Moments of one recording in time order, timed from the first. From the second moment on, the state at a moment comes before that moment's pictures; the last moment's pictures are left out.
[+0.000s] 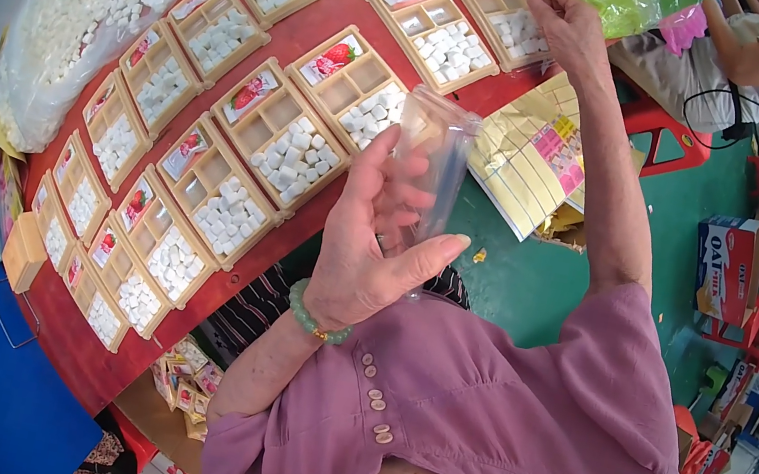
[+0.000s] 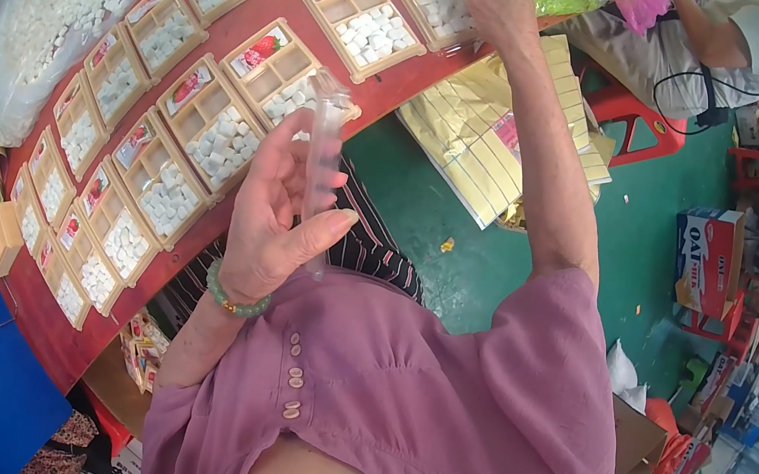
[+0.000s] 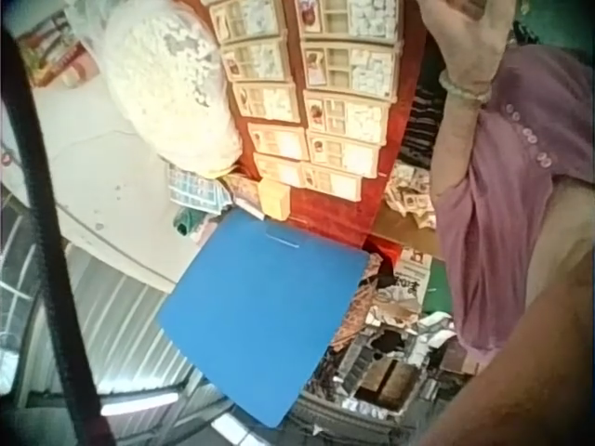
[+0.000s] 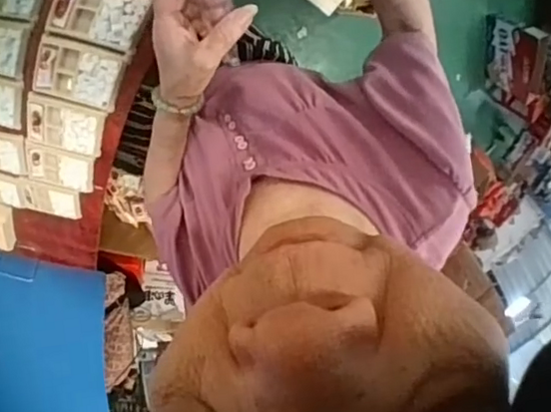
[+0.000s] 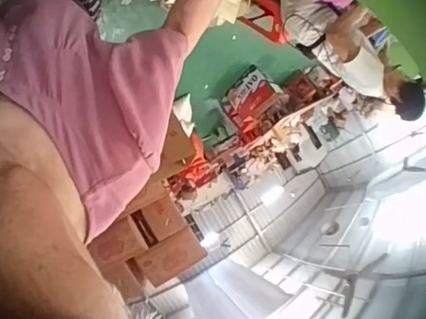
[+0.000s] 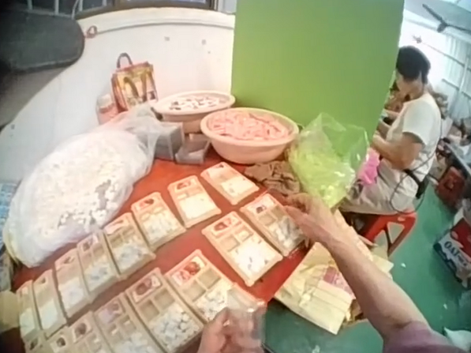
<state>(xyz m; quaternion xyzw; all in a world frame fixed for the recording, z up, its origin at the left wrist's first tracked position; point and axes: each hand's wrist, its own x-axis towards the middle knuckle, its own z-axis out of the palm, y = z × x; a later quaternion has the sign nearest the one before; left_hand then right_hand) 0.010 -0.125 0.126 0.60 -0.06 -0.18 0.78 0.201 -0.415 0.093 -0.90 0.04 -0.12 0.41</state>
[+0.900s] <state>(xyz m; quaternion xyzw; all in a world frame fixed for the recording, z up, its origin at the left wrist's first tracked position) 0.012 -0.116 0.120 0.55 -0.05 -0.20 0.81 0.201 -0.389 0.064 -0.97 -0.14 -0.21 -0.06</state>
